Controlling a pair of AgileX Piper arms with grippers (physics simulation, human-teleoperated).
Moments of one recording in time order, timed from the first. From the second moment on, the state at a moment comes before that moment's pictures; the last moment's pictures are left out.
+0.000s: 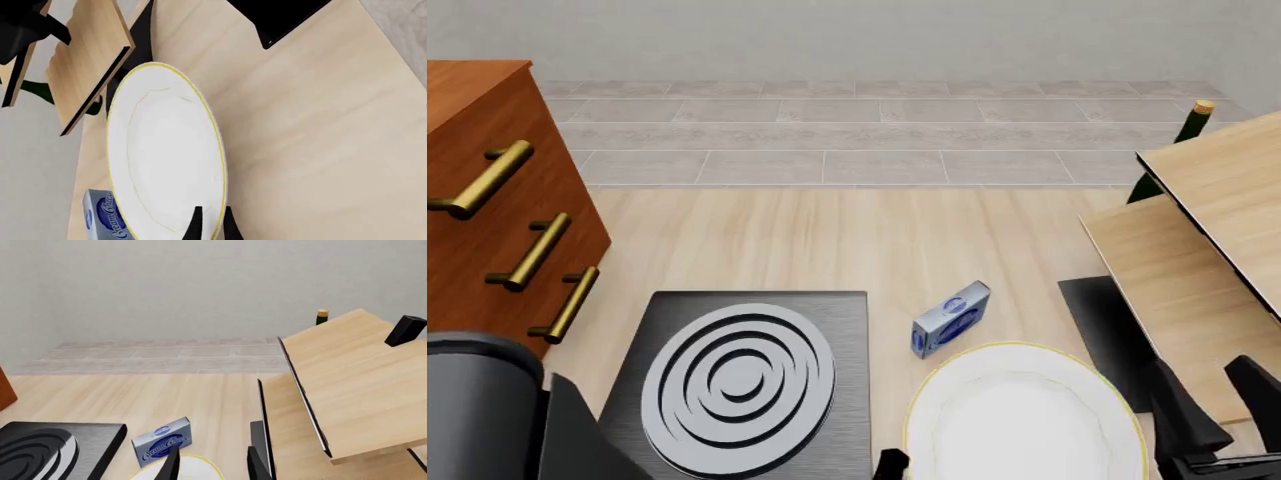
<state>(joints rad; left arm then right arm) -1.22 1.98 -0.52 -0.91 0.92 0.10 0.02 0.00 0.00 0.07</state>
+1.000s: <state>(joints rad) -1.23 1.86 -0.53 -0.79 1.24 0.10 0.03 0.00 -0.02 0.07</state>
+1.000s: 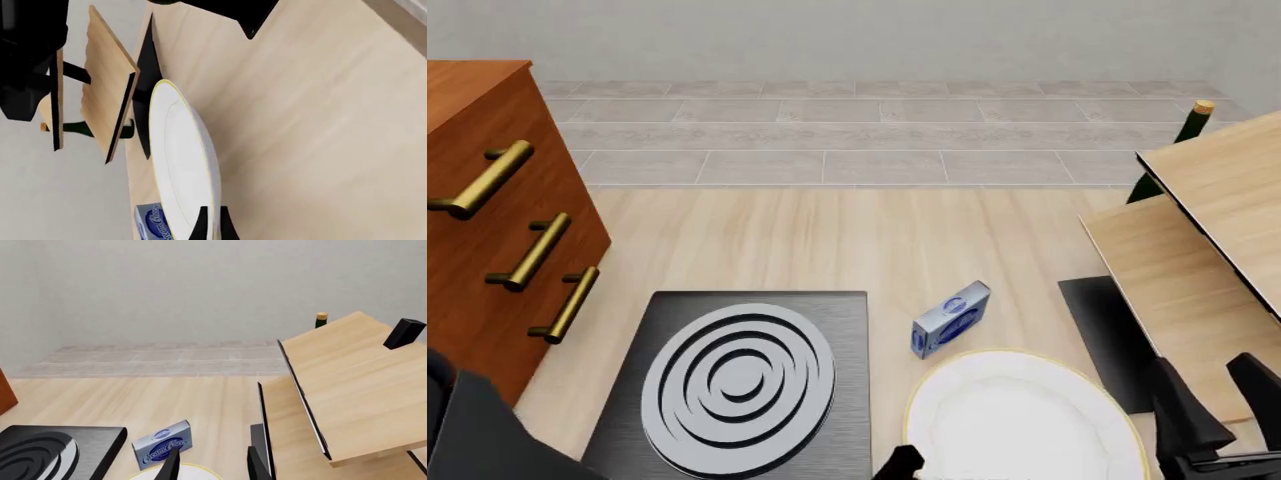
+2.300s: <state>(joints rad) -1.08 1.57 -0.39 -0.76 1.46 0.10 0.00 -0.04 -0.01 0.11</state>
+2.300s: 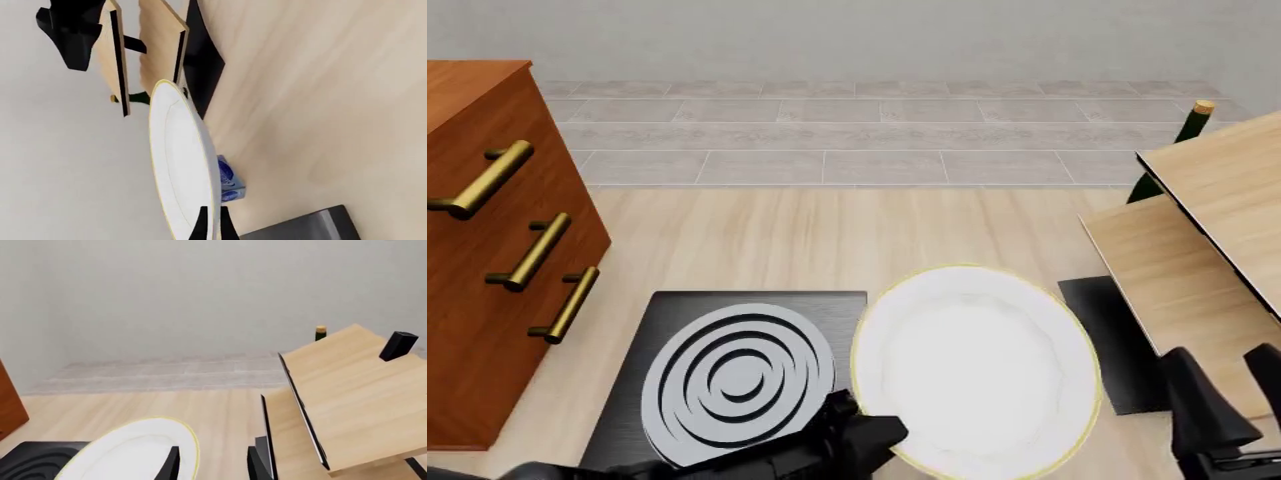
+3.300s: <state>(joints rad) -1.01 1.51 -0.37 -1.00 1.60 0.29 0.00 -0.28 0.24 0.35</state>
